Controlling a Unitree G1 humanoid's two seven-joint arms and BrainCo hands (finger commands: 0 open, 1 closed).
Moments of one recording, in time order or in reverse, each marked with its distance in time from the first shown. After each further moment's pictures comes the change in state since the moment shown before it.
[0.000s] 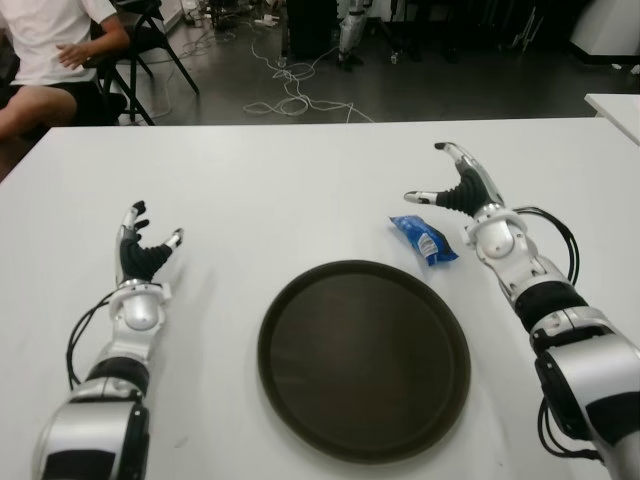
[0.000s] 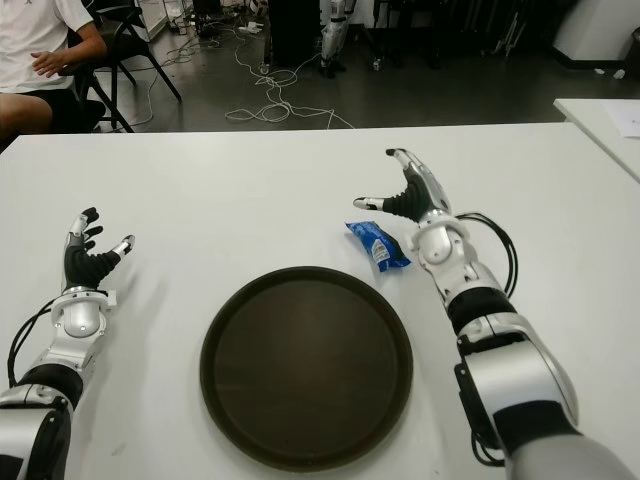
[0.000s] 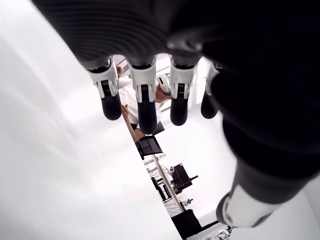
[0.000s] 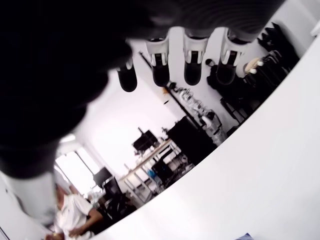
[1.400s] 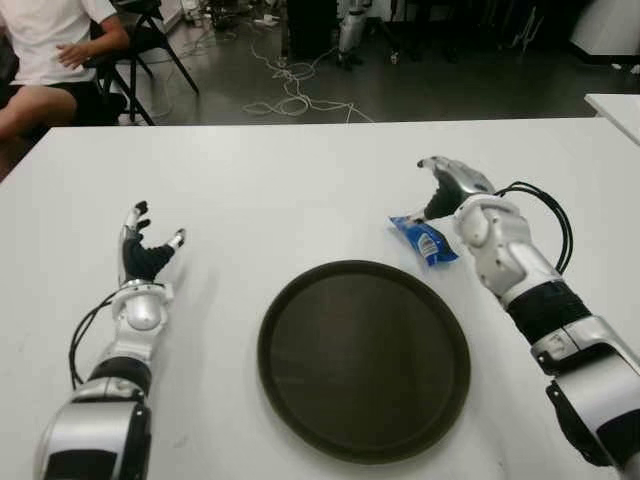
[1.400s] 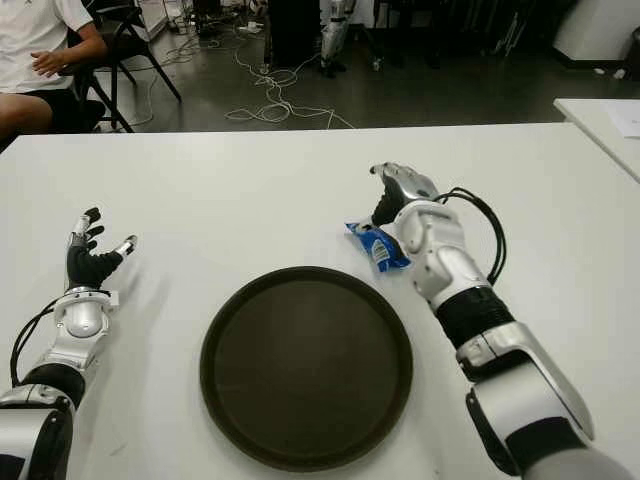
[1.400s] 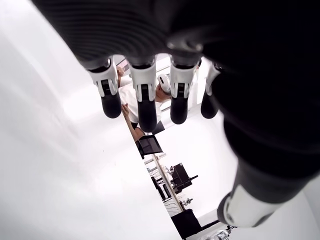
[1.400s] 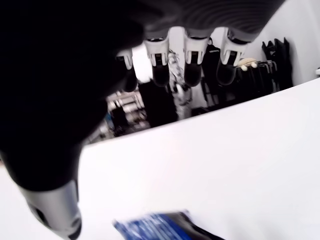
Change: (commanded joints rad) left arm 0.002 -0.004 -0.009 -0.010 0.011 -0.005 0.014; right arm 0.033 -0.037 0.230 -0.458 -0.320 0.593 0.329
